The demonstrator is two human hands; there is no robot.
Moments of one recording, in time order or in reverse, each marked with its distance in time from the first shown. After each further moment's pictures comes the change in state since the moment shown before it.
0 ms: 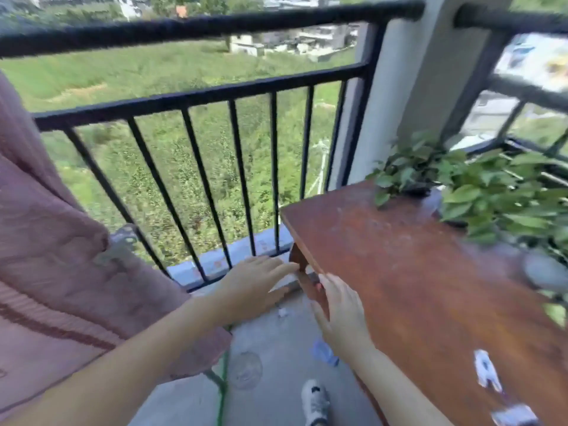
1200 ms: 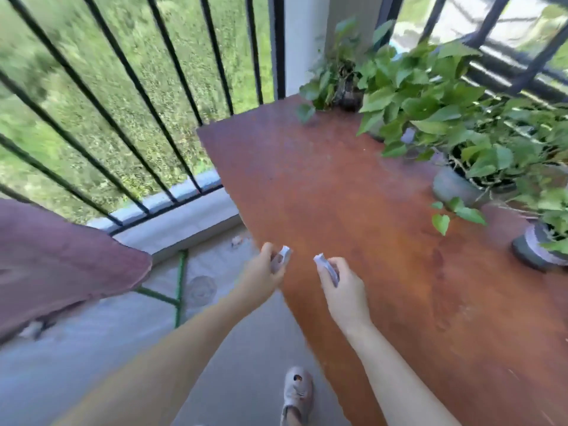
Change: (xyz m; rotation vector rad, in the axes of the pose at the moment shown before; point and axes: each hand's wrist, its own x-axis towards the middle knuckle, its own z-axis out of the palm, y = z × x) left_hand 0.095 0.248 0.167 -0.690 0.037 -0.645; right_hand -0.116 0.215 -0.073 0.431 0.034 0.448
